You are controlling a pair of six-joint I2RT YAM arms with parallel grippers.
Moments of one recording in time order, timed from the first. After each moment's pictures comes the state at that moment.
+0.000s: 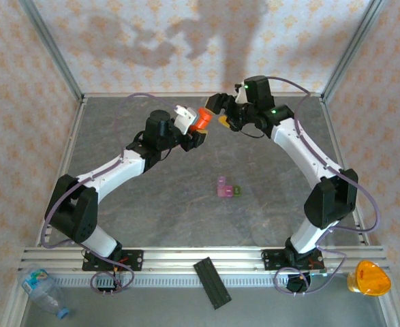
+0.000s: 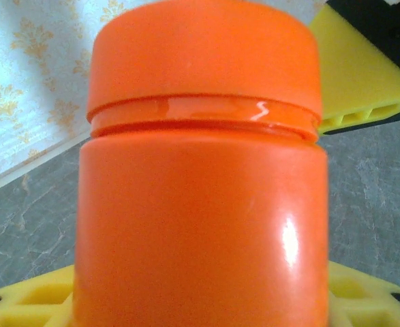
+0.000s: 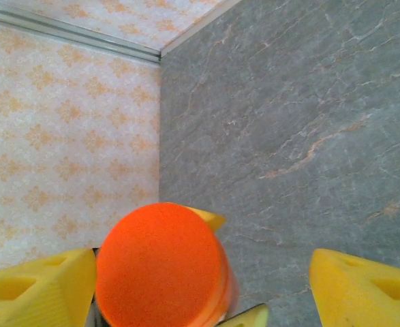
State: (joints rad) left arm -0.45 1.56 1.07 0.14 0.34 0.10; right arm 0.41 1.66 1.60 -0.54 -0.51 0.89
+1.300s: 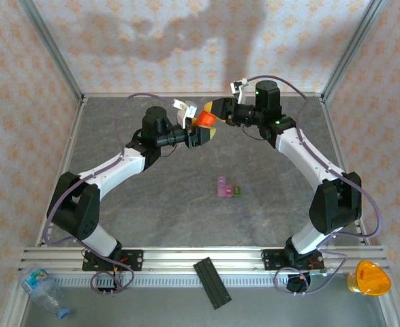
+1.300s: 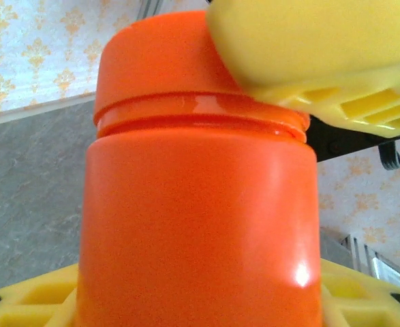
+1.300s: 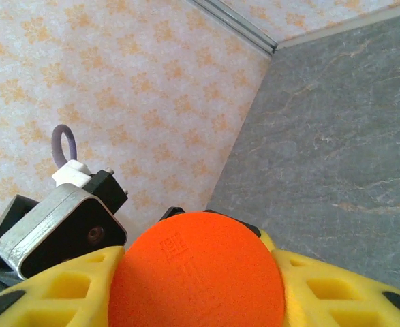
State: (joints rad) left arm -0.43 1.58 1.09 0.32 0.68 -0.32; right arm 0.35 1.60 1.38 -0.09 -0.83 0.76
